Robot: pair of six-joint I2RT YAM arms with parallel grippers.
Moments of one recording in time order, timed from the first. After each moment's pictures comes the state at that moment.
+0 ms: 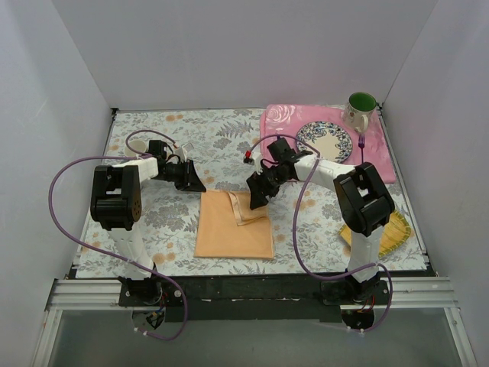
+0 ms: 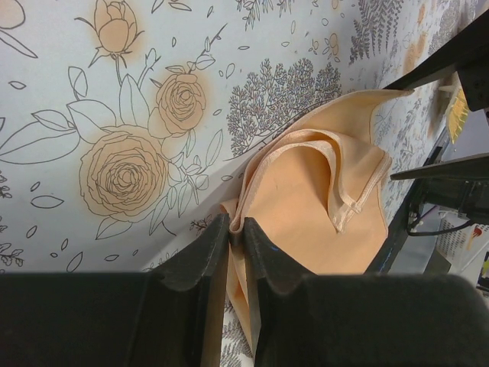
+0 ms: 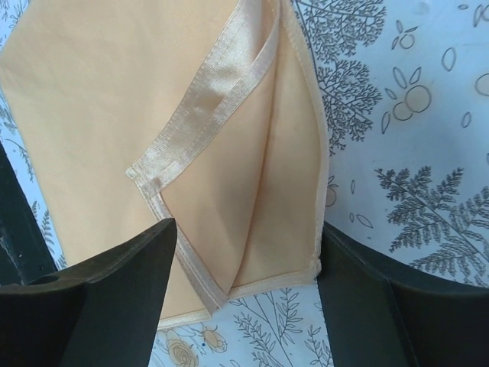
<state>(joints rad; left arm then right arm) -0.02 1.92 1.13 -0.39 0.88 -0.02 0.58 1.93 1.27 -0.45 -0.70 -0.24</state>
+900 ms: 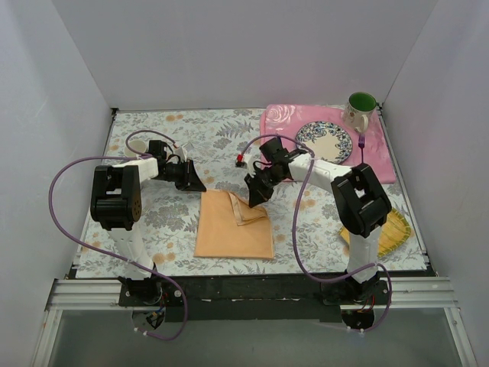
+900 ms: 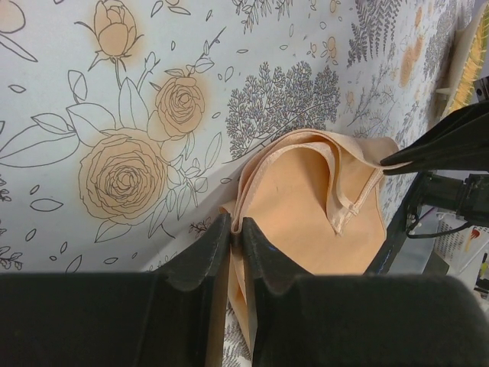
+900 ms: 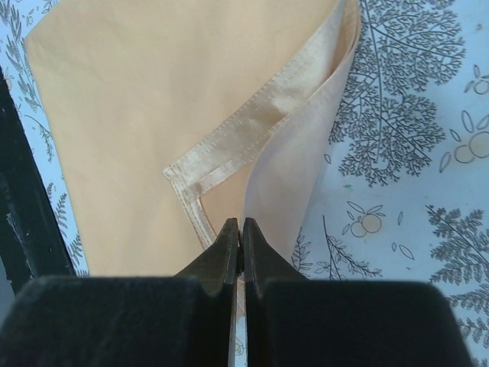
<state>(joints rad) -0.02 1.92 1.12 -0.37 0.88 -0.03 0.63 1.94 1.34 -0.54 -0.71 -0.32</state>
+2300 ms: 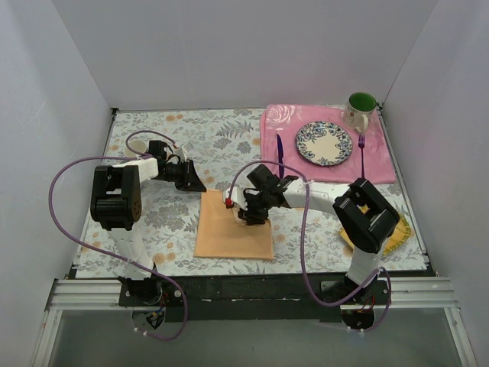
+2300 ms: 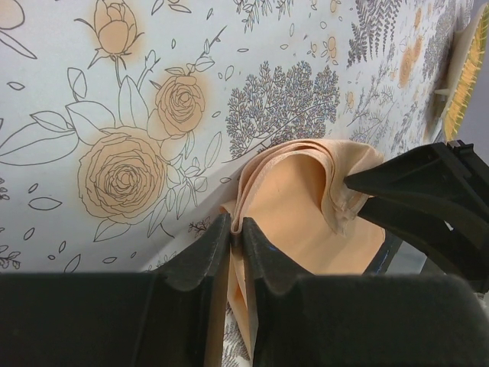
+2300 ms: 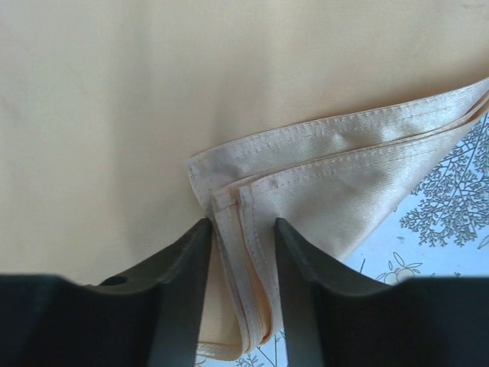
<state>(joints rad) -0.02 1.92 1.12 -0.37 0.88 -0.03 0.83 1.82 1.10 -0.36 -0.49 -0.70</state>
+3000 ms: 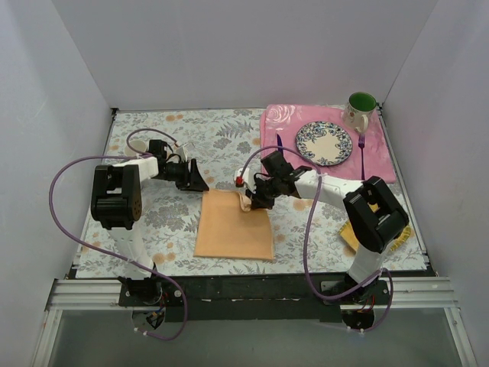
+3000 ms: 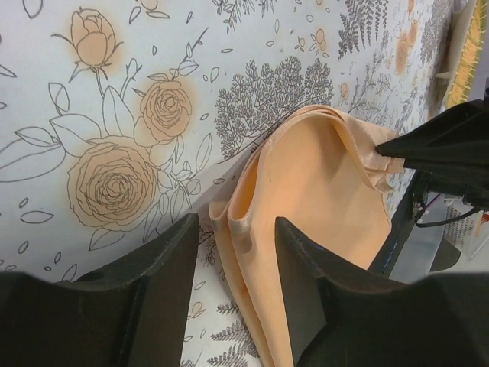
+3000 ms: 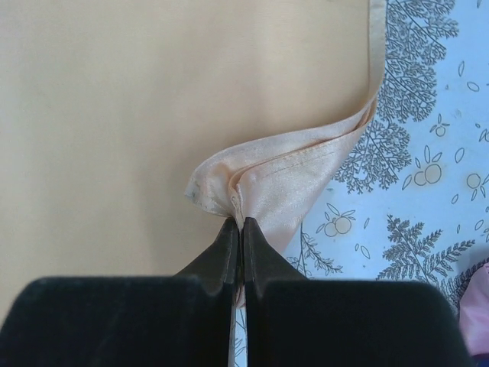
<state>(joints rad) -0.02 1.92 1.12 -0.39 0.91 0.04 0.73 1.74 1.08 -0.30 -0.52 -0.62</state>
